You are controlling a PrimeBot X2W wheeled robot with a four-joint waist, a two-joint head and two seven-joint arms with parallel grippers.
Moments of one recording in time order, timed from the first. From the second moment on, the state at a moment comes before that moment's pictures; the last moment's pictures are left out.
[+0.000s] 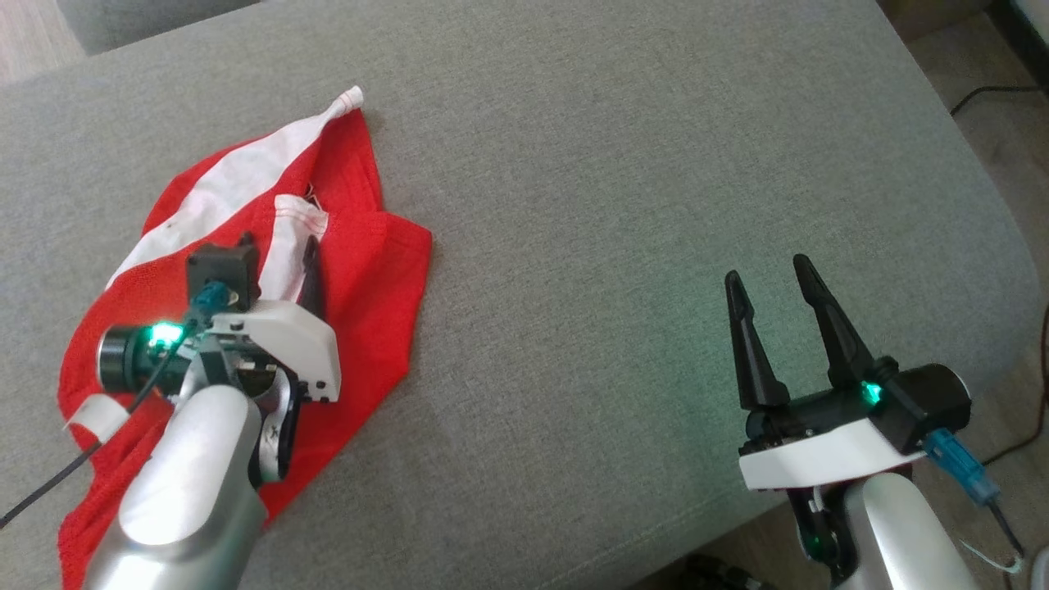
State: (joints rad) left arm -0.45 0.28 -0.42 0.35 -0.36 0.22 0.23; right arm -0.09 -0.05 0.18 0.11 0.14 0.12 -0.25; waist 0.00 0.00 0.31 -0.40
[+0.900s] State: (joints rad) left arm -0.27 0.19 -0.74 0.09 -0.38 0.07 0.27; right arm -0.09 -0.05 0.18 0.12 0.14 0.12 -0.25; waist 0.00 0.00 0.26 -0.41
